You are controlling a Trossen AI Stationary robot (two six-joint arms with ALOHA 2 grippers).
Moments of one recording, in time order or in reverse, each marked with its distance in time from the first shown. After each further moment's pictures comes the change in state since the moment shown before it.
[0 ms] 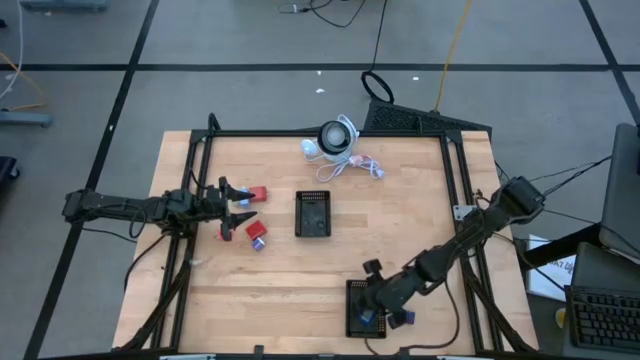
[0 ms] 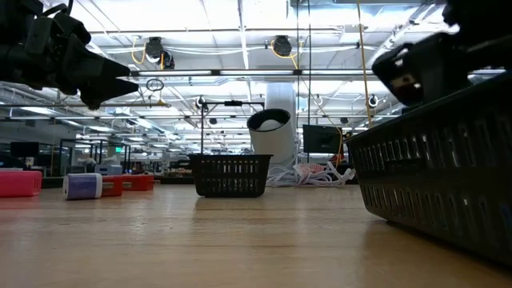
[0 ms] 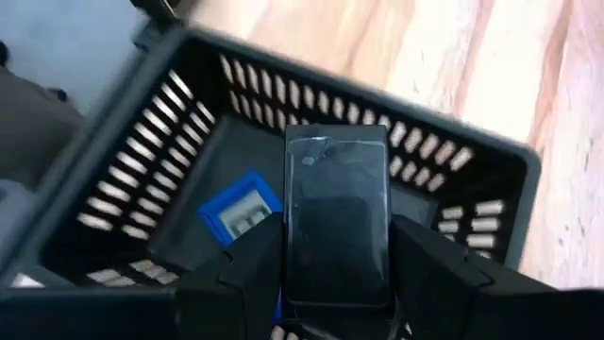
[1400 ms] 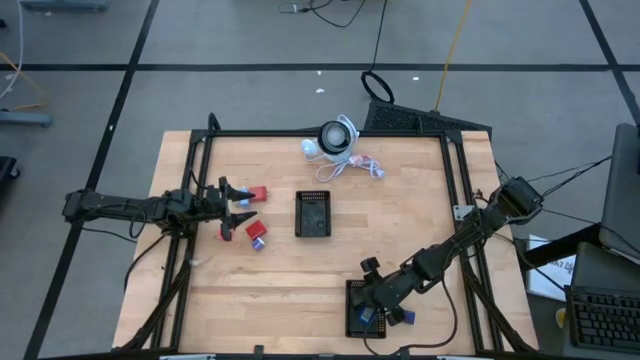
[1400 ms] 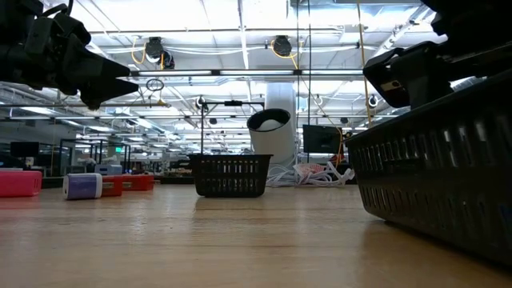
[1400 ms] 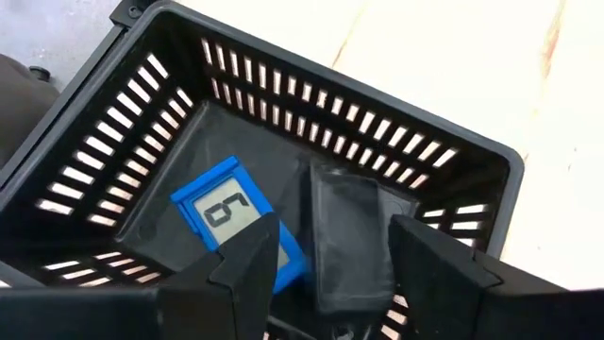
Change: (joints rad) left arm 0.000 0.000 0.000 0.002 0.000 0.000; right arm -0.019 0.009 0.000 0.005 0.000 -0.070
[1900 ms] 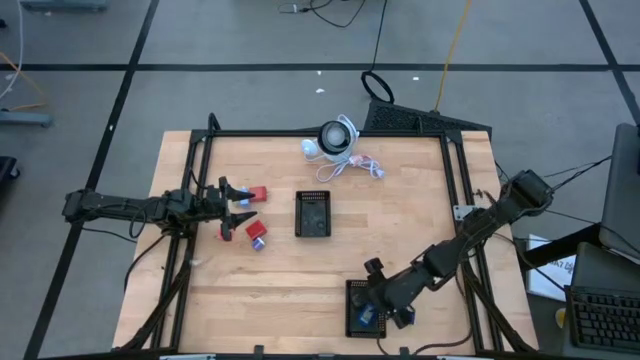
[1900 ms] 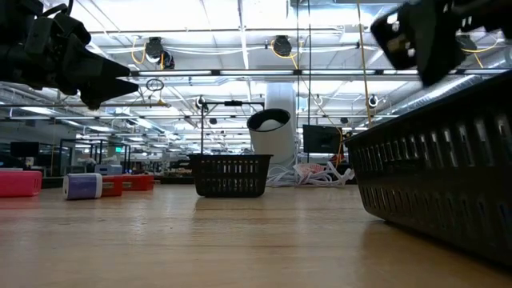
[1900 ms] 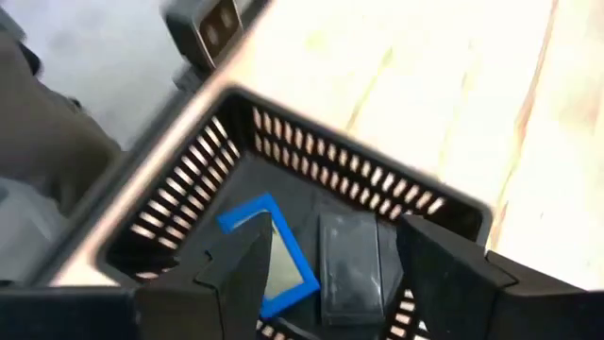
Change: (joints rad) left arm 0.000 0.000 0.000 0.000 0.000 0.000; right arm 0.037 -0.121 -0.001 -0.001 -0.003 -0.023
